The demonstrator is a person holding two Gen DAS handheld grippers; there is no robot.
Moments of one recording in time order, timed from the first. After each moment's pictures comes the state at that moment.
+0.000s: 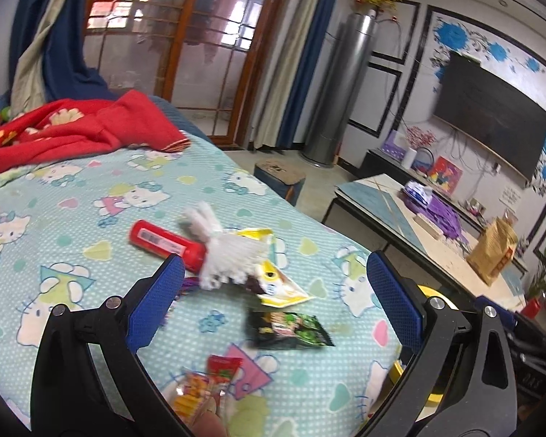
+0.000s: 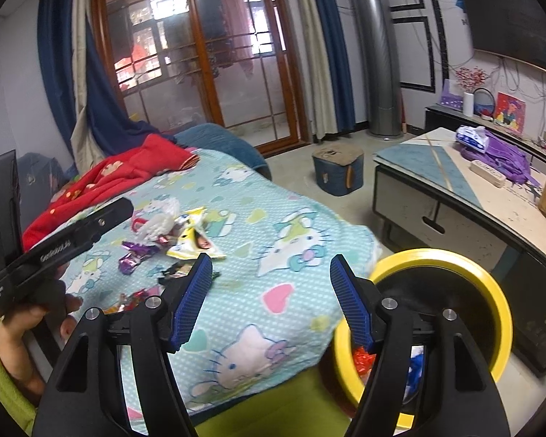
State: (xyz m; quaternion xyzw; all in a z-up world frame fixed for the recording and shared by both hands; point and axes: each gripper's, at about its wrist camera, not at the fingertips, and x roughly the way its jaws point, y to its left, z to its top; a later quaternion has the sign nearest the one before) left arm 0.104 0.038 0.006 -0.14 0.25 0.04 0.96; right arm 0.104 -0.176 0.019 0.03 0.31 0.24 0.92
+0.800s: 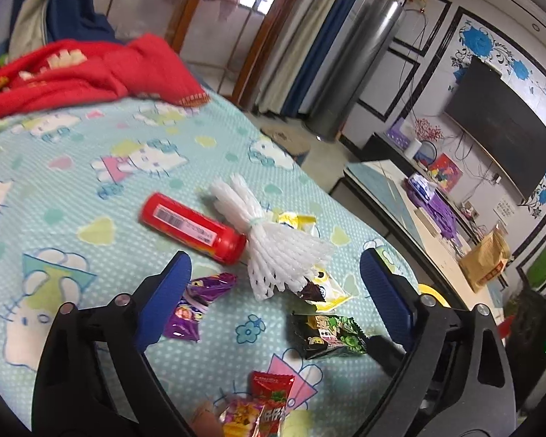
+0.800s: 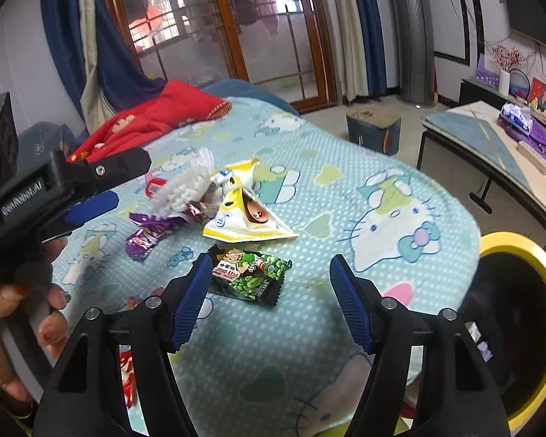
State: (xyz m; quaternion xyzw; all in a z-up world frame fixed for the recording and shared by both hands) left arm 0.139 0.094 -0.019 -0.22 0.32 0.02 0.92; right arm 0.149 -0.077 -0.041 0.01 0.39 0.27 0.88
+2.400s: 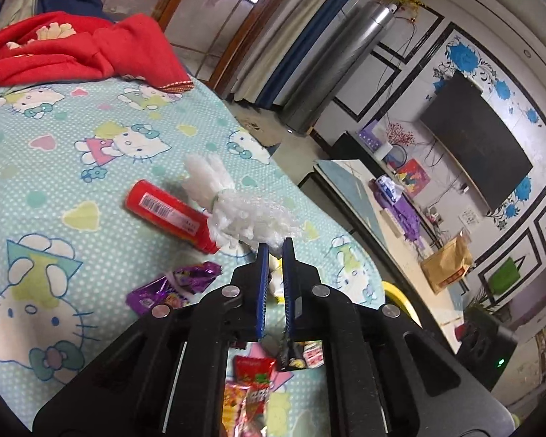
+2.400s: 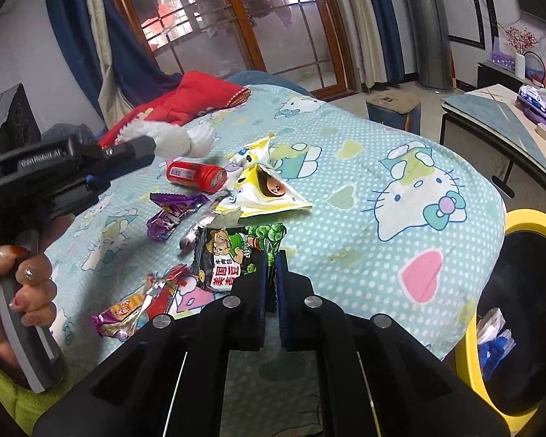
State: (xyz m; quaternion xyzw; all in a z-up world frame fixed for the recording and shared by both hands) left arm 0.123 0.111 -0.014 -0.27 0.32 -0.04 0.91; right arm 0.125 -0.095 -0.043 0.03 0.39 0.32 0.86
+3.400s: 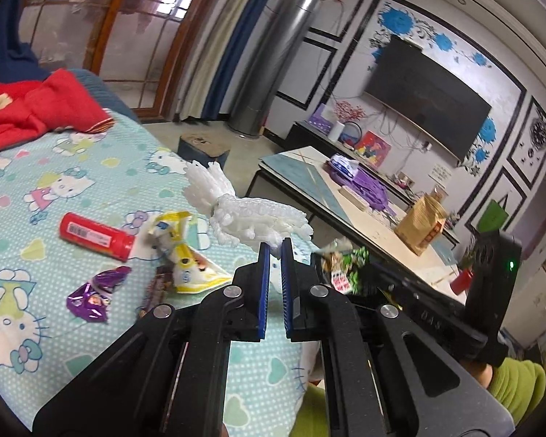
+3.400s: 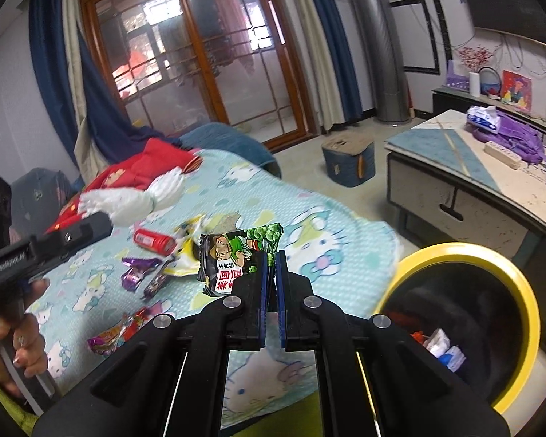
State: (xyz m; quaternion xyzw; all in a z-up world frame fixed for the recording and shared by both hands) left arm 0.107 0.026 0.022 -0.17 0.29 -0.14 0.93; right arm 0.131 -0.191 0.010 0.07 0.32 0.24 0.91
